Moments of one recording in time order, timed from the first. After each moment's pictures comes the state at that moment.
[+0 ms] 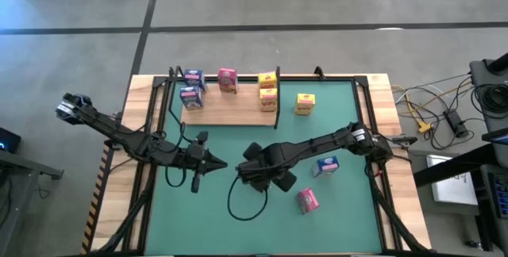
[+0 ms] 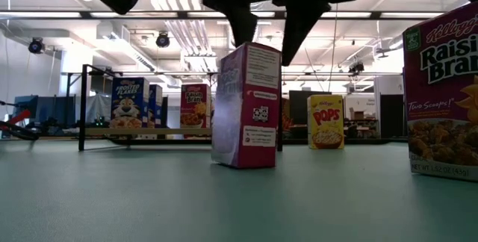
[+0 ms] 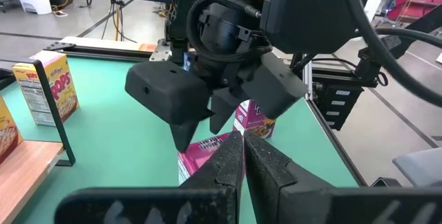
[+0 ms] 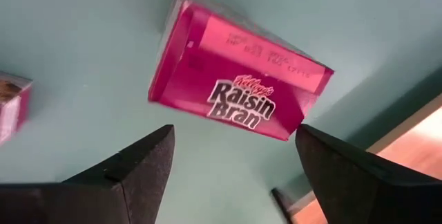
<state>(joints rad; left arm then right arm) -0.44 0.99 0.59 0.19 -0.35 -0.23 0.25 2.19 2.13 -1.38 0.18 -0.64</state>
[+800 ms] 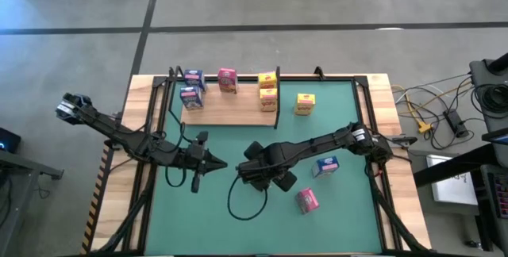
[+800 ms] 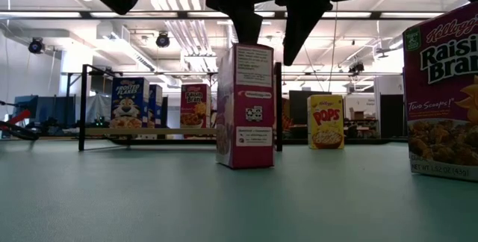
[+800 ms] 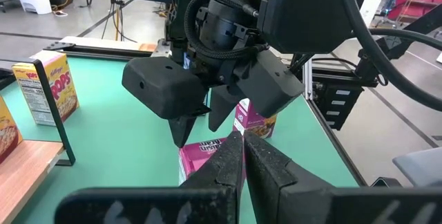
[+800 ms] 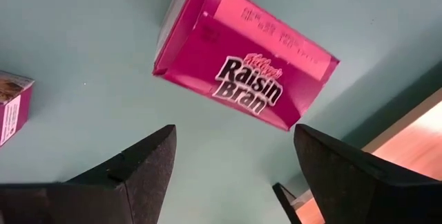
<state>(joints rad) -0.44 0.99 0.59 0.19 -0.35 -0.23 0.25 2.19 2.13 -1.40 0.18 -0.60</state>
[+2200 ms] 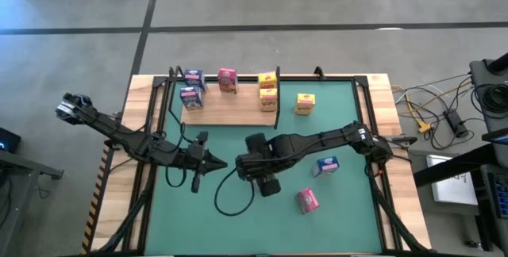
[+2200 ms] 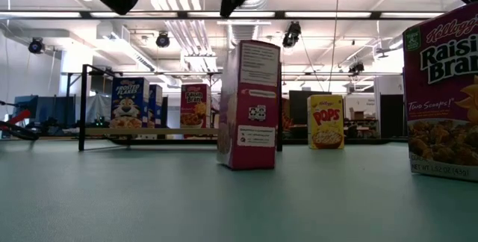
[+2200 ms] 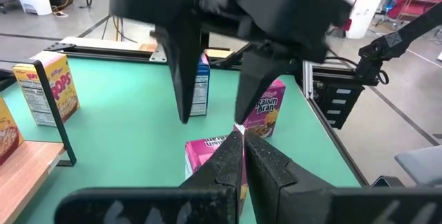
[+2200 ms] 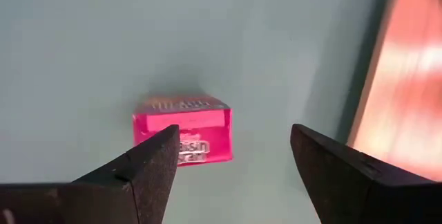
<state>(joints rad) -0.44 1.00 0.59 0.19 -0.35 -0.22 0.25 2.19 2.34 -1.37 0.17 -0.15</state>
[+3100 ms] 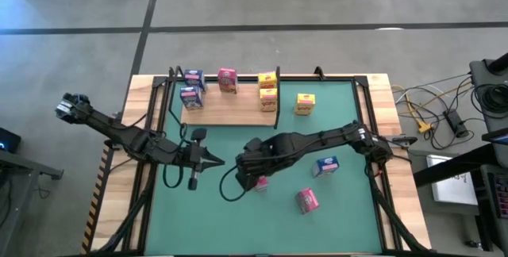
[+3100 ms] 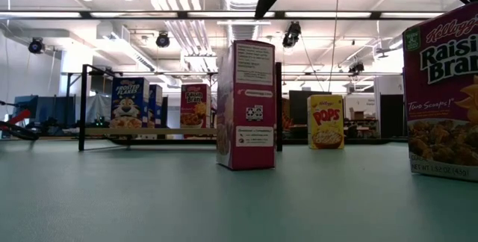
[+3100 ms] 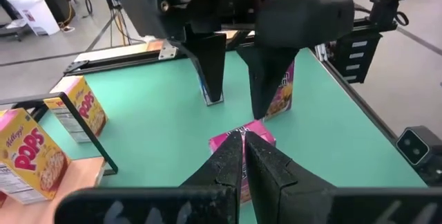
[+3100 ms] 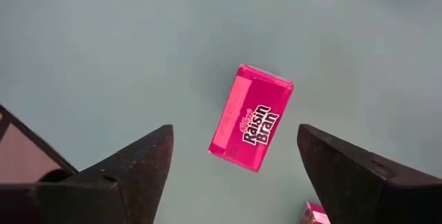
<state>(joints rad) -0.44 0.98 0.74 -0.09 -0.35 -0.02 0.24 2.19 2.36 -1.41 0.08 1.14</state>
